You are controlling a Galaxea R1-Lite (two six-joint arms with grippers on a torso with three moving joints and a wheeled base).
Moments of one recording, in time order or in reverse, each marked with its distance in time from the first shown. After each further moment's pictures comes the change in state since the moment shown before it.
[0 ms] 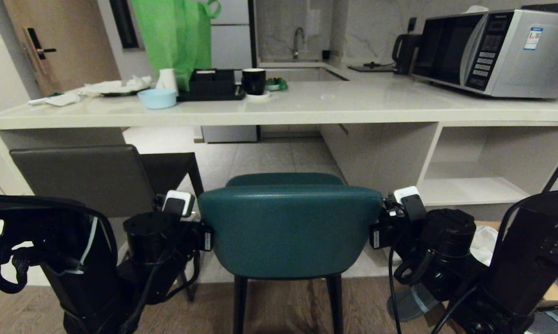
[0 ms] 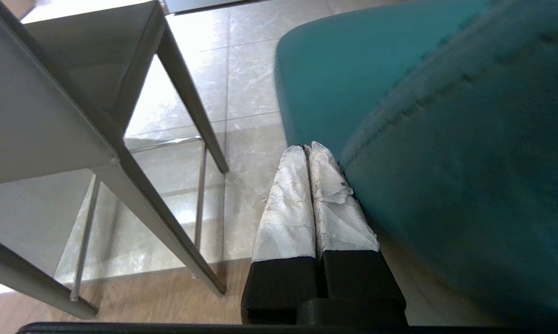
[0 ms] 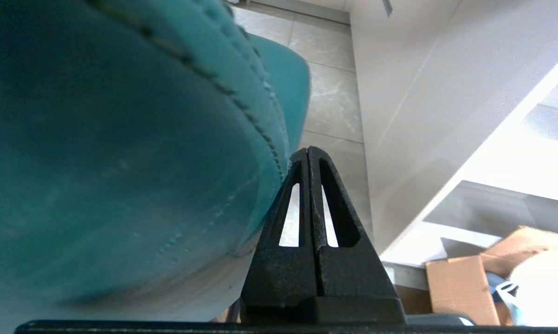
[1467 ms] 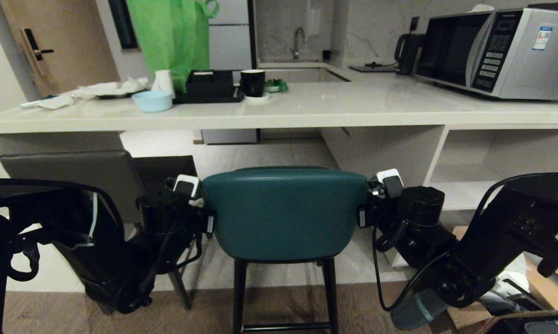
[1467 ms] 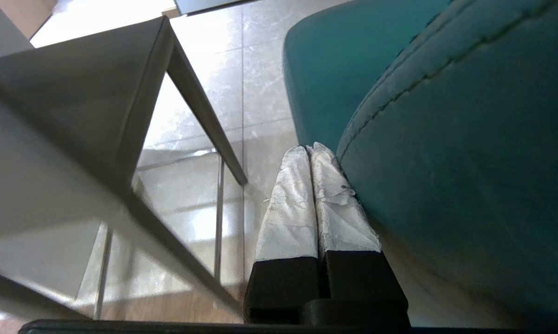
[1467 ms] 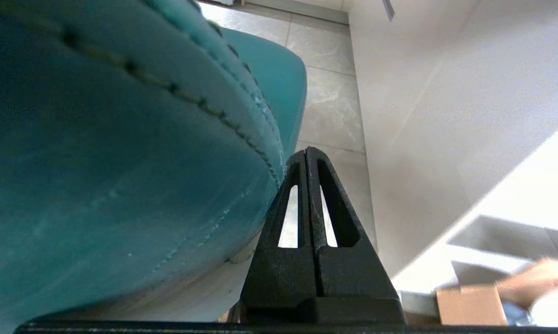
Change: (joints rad) left arm 0.080 0.031 -0.211 0.200 -0.041 0.086; right arm -0.059 0.063 -0.259 0.185 0.003 -0.001
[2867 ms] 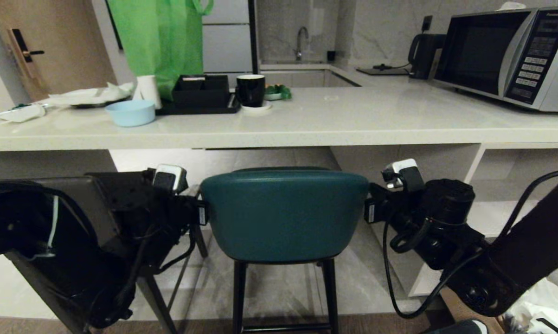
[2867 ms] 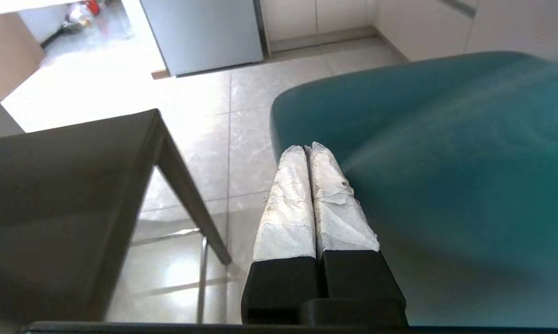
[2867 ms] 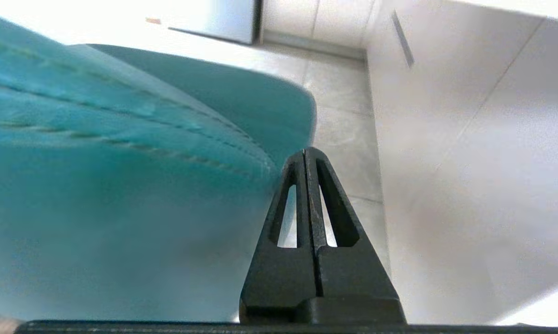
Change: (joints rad) left arm 0.030 -0.119 0.118 -0.156 -0.007 -0.032; right arm -0.041 -0.155 0.104 -0.008 0.013 0.008
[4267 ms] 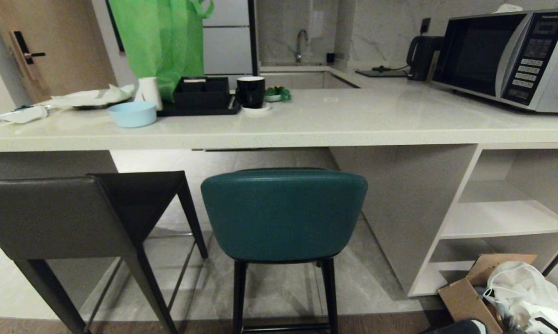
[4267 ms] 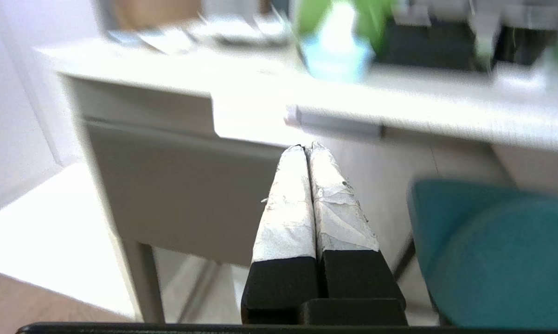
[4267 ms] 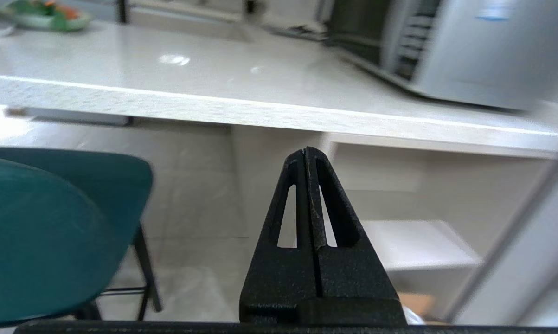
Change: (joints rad) left arm 0.238 -1.231 0.213 0.802 0.148 -0.054; right arm -0.249 -1.164 0.229 0.685 -0.063 -0.110
